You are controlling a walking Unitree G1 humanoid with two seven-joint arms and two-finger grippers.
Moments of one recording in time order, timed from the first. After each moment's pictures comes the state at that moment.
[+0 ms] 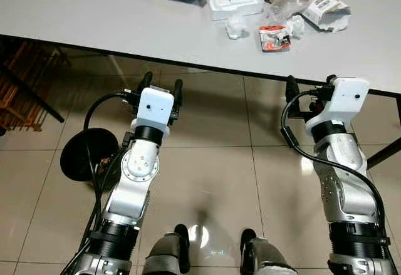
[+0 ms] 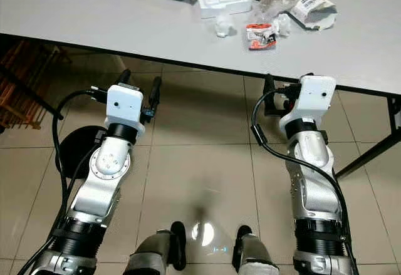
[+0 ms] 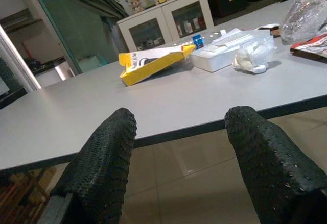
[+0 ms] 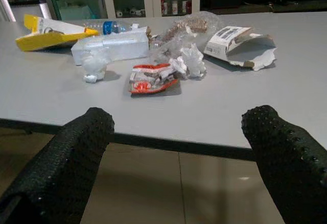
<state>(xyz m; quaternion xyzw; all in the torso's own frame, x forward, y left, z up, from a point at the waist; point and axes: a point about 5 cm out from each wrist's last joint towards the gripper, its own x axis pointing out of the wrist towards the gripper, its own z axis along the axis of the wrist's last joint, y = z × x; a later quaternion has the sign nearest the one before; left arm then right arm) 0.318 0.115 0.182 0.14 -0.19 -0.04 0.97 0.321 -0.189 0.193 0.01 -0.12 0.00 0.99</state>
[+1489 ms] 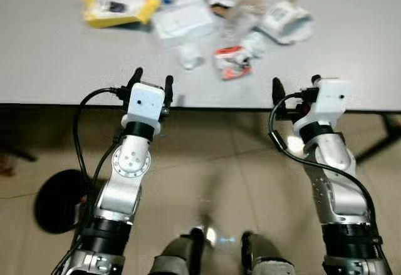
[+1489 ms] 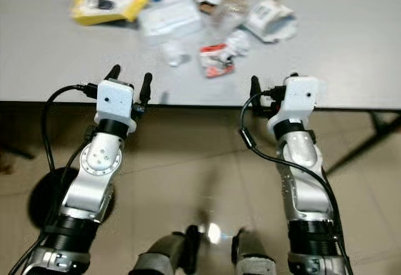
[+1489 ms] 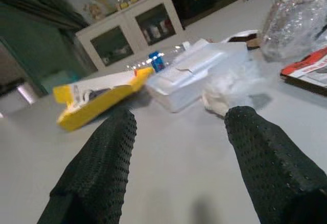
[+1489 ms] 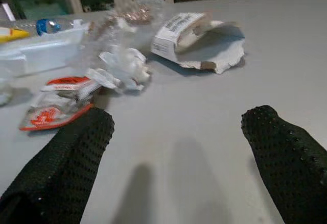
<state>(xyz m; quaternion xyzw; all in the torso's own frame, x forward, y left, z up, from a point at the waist) 0.321 0.123 0.187 0.15 -0.19 -0.04 0.97 0.320 -0.175 0.191 0.00 -0.12 0.02 0.99</state>
